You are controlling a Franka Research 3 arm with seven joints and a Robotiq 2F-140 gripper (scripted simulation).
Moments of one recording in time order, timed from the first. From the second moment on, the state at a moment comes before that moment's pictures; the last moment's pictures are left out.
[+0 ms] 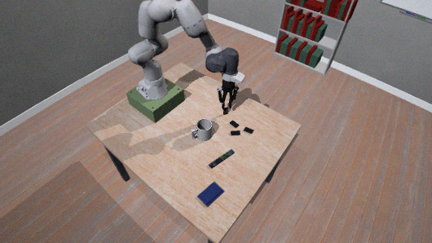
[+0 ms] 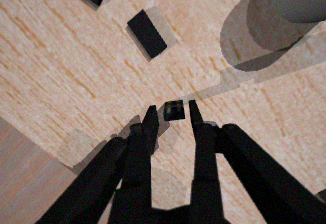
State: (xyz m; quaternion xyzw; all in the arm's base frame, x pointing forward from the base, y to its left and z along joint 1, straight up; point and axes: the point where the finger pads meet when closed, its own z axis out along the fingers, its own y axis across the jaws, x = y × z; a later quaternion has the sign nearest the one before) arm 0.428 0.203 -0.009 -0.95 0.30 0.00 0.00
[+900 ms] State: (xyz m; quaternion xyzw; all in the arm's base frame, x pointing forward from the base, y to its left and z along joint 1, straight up) arm 0.424 0.200 -0.027 -0.95 0.30 0.00 0.00
